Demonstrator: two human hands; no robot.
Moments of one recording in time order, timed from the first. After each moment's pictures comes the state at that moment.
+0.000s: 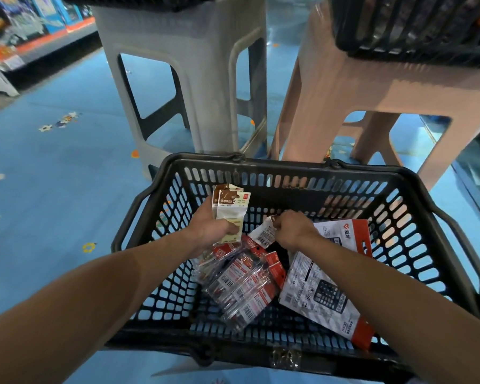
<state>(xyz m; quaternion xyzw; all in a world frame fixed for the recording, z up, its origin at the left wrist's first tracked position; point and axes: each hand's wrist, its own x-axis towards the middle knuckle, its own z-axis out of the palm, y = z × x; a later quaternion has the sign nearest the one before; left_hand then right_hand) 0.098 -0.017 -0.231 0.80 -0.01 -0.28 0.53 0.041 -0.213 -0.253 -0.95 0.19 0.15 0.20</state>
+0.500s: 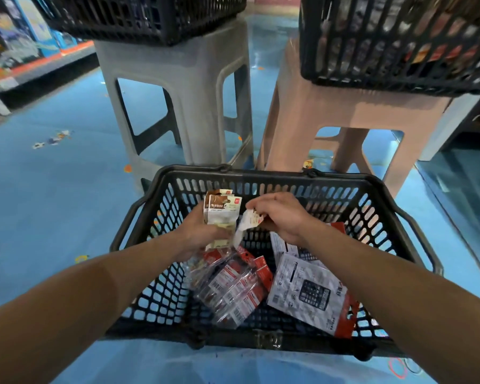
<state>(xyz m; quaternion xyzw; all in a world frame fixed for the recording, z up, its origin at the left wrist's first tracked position) 0.088 -0.012 -0.210 0.77 -0.08 -0.32 0.55 0.021 -0.196 -0.171 -0.67 0.22 0.04 0.70</state>
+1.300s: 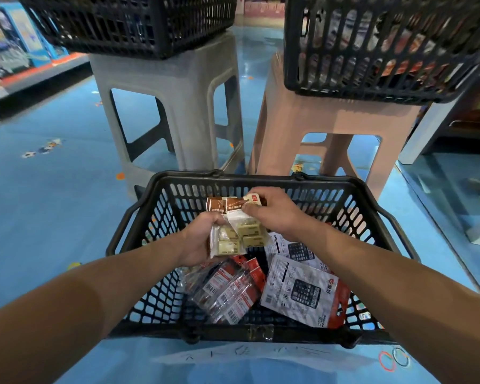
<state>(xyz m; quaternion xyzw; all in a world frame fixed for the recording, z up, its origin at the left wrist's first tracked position) 0.072 -0.028 -0.192 0.63 0.03 -0.47 0.62 0.009 -0.204 -0.154 -0.84 0.11 -0.01 0.53</state>
